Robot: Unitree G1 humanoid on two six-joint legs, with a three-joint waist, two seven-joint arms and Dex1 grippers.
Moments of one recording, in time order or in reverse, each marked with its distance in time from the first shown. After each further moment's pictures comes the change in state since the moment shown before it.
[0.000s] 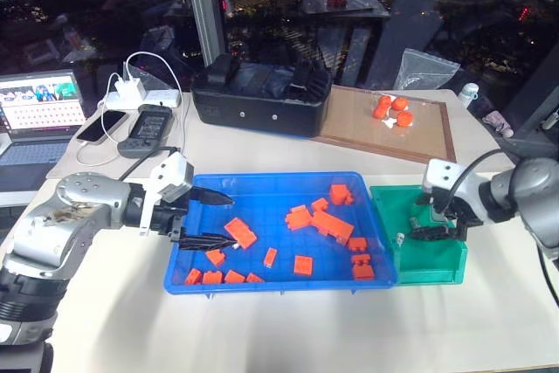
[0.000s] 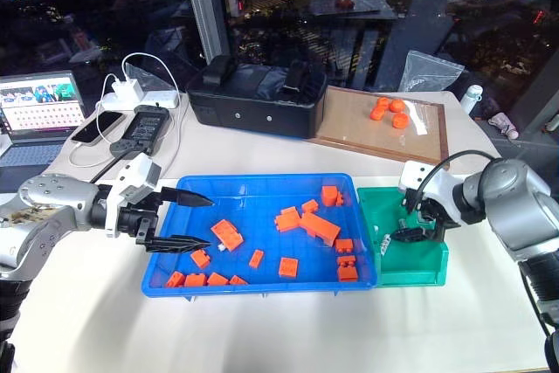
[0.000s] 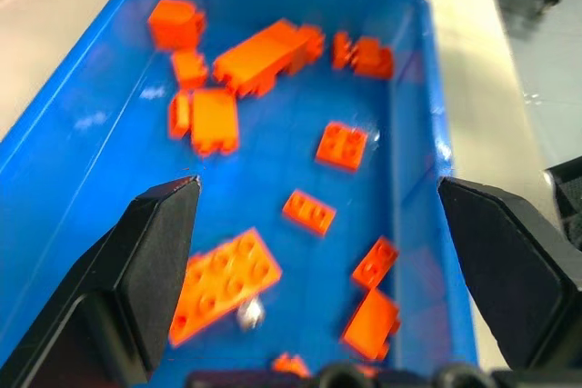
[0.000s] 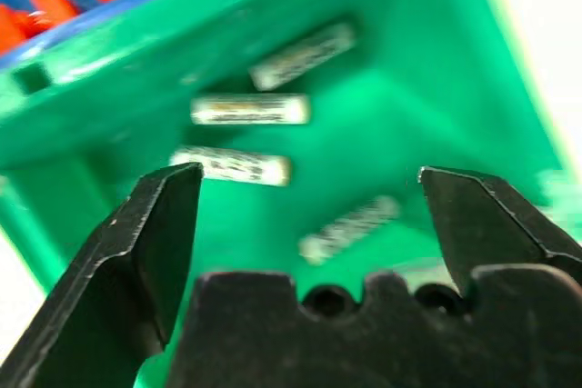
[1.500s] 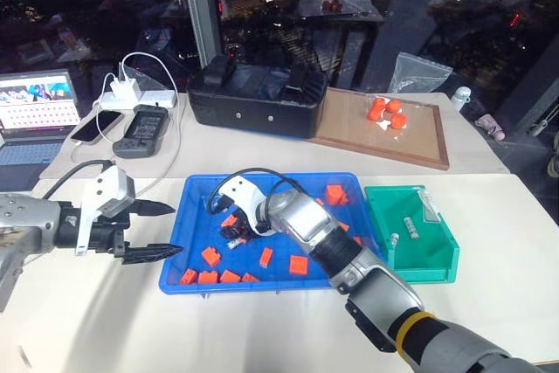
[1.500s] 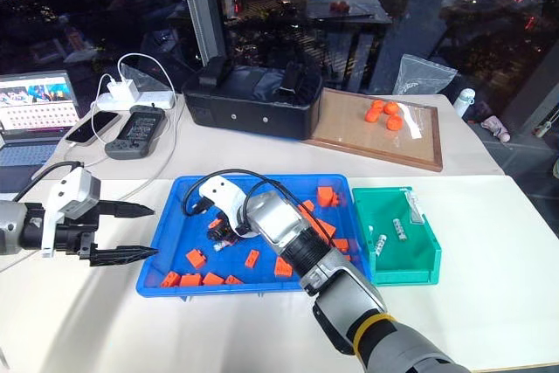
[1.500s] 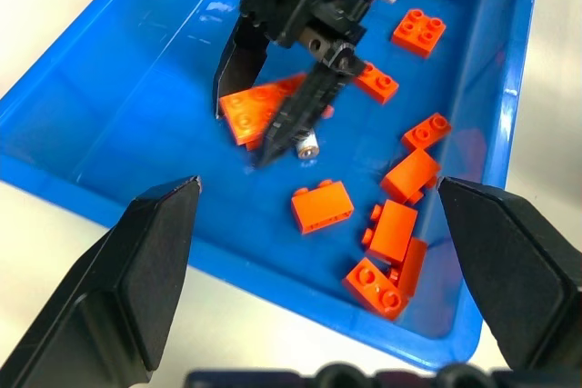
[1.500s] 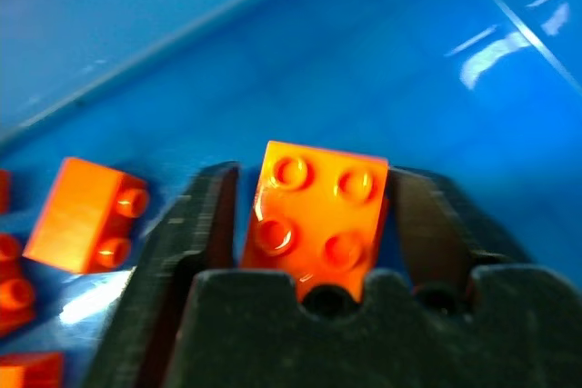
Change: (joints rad) left arm 0.264 0.116 0.239 -0.025 -0.005 -0.029 0.005; right arm -0.275 1.157 0.239 0.402 -0.016 0.355 -0.685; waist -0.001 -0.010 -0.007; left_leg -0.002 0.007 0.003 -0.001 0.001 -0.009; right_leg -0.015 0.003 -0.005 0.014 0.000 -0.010
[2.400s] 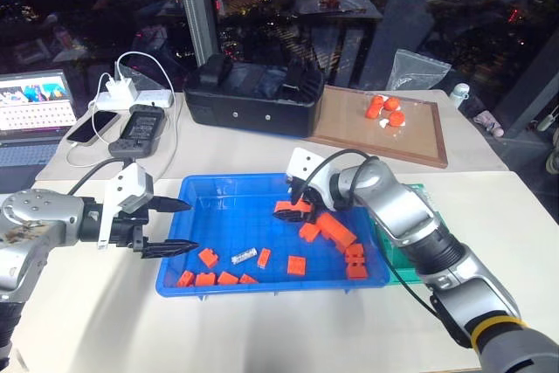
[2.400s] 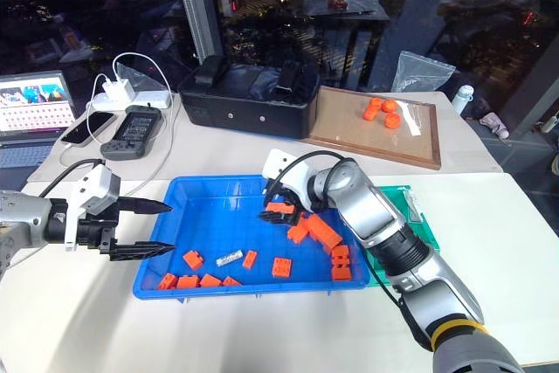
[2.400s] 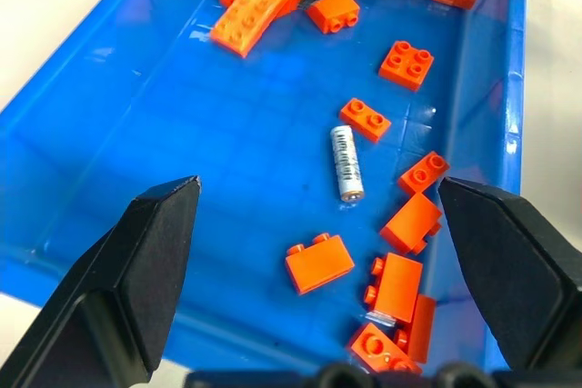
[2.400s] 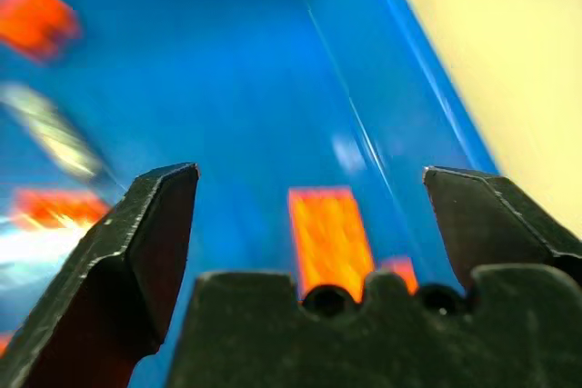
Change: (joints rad) left arm -0.107 -0.041 -0.099 0.030 0.005 -0.015 0.006; right arm 0.142 -0.485 -0.028 -0.525 0.035 -0.314 0.337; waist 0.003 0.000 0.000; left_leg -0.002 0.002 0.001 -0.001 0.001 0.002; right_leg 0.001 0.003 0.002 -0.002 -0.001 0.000
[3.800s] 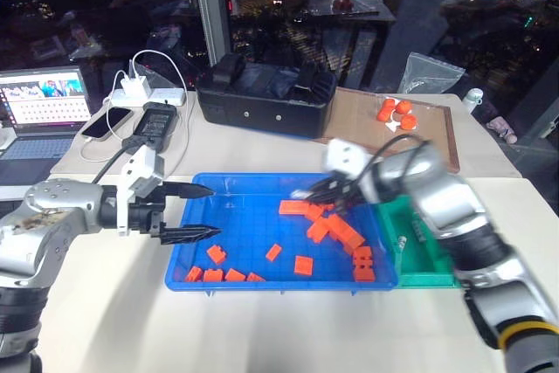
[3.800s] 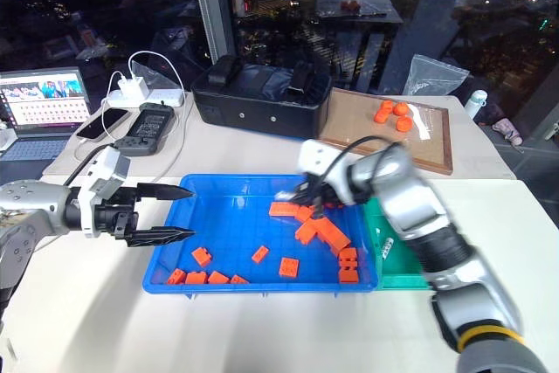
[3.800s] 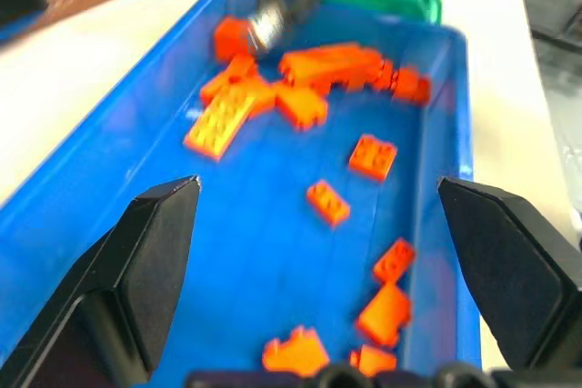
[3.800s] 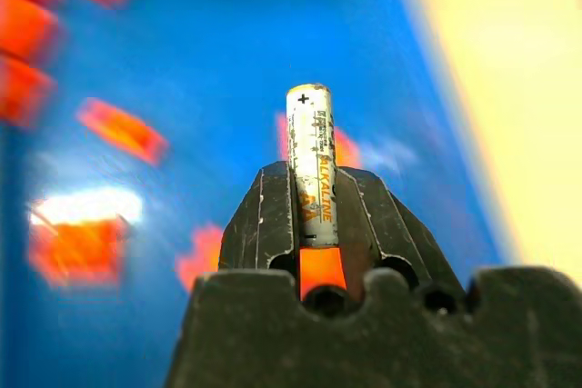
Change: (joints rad) left arm -0.181 -0.149 -0.055 0.009 -0.114 0.070 0.005; right arm 0.023 -0.340 -0.223 0.023 -0.023 0.062 0.231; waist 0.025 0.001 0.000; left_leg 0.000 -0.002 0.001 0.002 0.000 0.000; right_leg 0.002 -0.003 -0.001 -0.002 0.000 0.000
